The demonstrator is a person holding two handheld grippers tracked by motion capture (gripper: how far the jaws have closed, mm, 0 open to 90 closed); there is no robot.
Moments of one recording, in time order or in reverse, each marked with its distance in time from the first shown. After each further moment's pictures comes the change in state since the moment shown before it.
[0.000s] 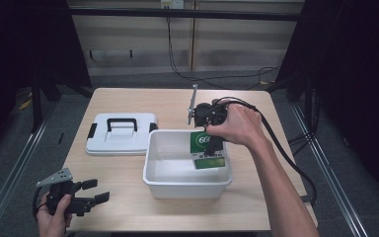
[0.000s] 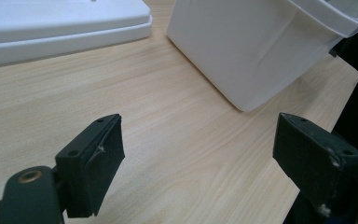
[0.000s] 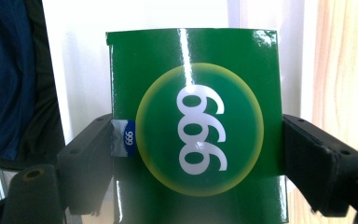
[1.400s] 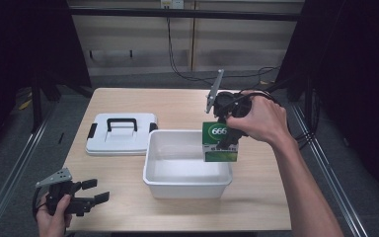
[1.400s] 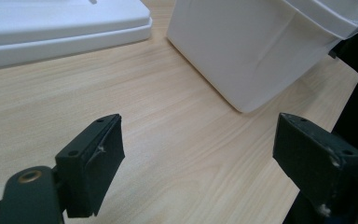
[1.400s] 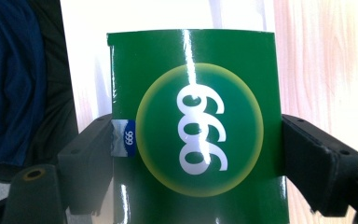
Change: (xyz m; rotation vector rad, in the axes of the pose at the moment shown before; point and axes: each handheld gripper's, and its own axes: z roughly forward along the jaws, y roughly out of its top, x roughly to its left) left arm -0.001 0.000 -0.001 -0.007 0.004 -0.003; right arm 0.016 -0.035 -0.050 -0.108 -0.057 0.041
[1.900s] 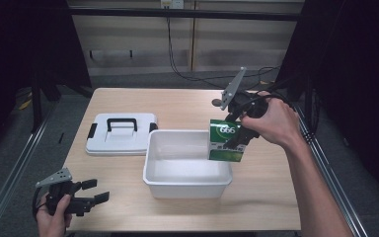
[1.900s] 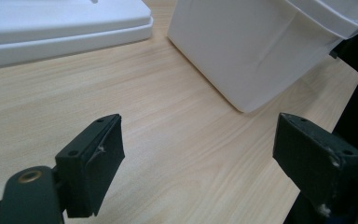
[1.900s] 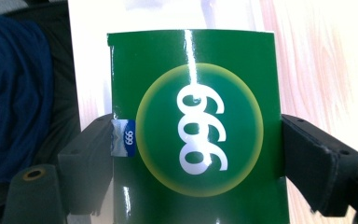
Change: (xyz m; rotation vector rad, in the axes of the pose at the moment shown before) left arm 0.001 0.000 0.000 0.004 0.000 0.002; right arm 0.002 -0.031 -0.011 -0.123 0.000 0.045
